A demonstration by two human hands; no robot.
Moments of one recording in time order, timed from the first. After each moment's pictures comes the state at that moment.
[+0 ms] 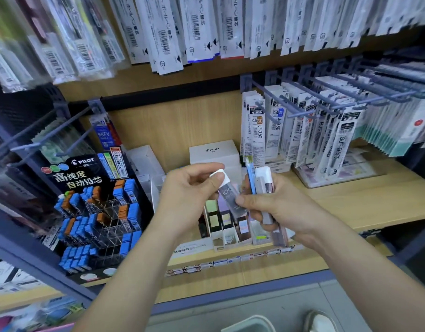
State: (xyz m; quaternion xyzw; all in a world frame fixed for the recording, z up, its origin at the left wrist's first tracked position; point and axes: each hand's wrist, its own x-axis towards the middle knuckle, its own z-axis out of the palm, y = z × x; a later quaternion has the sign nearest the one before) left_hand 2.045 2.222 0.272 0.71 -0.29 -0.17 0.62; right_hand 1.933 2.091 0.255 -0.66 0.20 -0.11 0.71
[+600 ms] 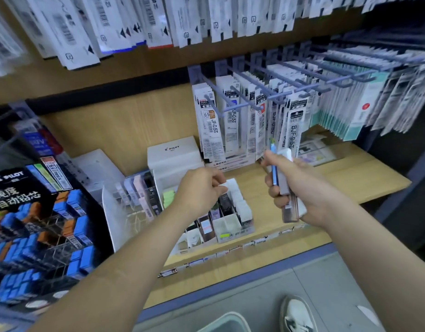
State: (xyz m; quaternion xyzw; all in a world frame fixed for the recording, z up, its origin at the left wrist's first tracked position) left_hand 2.056 2.108 0.207 0.84 -0.47 -0.07 0.26; right_hand 1.887 2.003 0.238 -0.51 0.35 -0.20 0.76
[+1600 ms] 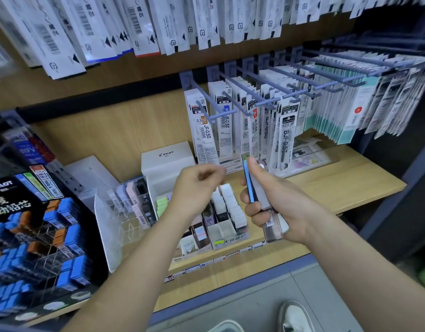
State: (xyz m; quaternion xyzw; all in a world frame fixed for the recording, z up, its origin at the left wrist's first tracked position) left_hand 2.036 2.104 0.222 0.74 -0.37 -0.18 0.52; right_hand 1.891 2.020 0.238 -0.47 0.31 -0.12 0.82
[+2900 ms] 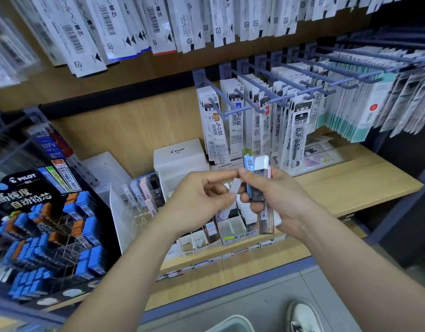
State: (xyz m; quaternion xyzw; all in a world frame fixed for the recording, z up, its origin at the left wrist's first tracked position) left_hand 2.024 2.150 0.251 0.72 -0.45 -0.26 0.45; right_hand 1.910 2.033 0.233 -0.52 0.27 -0.21 0.78
